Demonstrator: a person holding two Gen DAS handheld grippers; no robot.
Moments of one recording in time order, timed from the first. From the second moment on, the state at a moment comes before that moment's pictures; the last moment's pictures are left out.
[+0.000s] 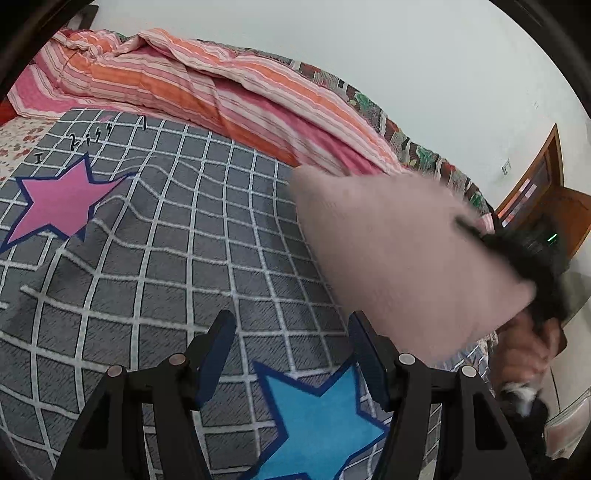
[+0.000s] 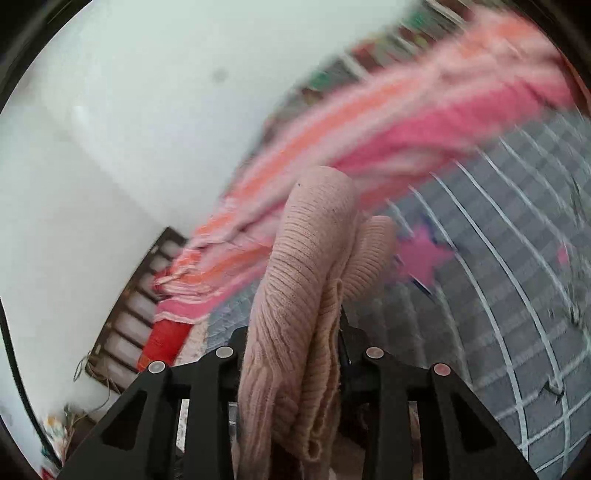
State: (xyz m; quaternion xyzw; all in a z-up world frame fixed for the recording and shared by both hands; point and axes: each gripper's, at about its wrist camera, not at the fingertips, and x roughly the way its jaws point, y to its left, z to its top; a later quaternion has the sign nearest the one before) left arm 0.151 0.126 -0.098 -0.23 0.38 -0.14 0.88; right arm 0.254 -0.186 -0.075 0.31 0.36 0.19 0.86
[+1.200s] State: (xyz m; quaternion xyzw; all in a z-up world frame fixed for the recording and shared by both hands) left arm 0.127 0.018 -0.125 -0.08 0.42 -0.17 0.89; right arm 0.188 -0.230 -0.129 0.13 0.40 0.15 0.89
